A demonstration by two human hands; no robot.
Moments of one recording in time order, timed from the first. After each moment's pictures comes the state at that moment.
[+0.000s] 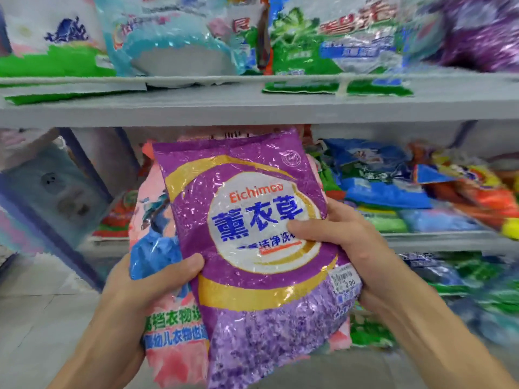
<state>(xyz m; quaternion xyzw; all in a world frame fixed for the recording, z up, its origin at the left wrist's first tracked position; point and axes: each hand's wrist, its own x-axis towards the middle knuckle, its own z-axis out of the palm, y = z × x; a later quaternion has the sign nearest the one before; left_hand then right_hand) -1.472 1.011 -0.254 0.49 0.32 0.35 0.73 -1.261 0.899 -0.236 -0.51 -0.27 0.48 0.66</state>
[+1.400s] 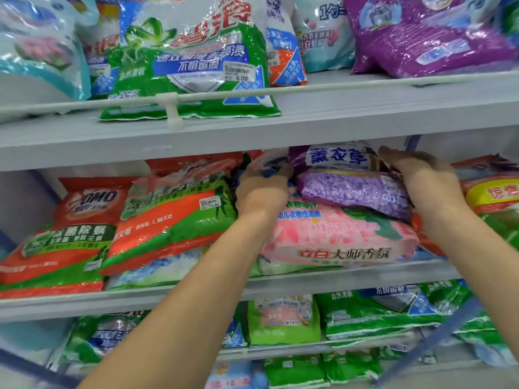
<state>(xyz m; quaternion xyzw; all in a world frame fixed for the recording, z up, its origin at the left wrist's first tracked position) -1.092 0.997 -0.254 0.61 0.42 0.30 0.60 -0.990 0.822 -0.232 -0.72 -0.17 0.10 0.67</state>
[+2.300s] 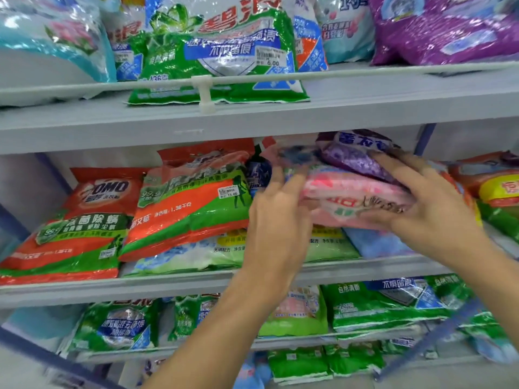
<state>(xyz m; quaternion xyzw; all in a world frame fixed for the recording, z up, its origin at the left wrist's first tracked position) -1.165 0.959 -0.282 0.87 0.22 0.38 0.25 -0.996 0.812 -0.279 -0.81 -0.46 -0.10 0.36</state>
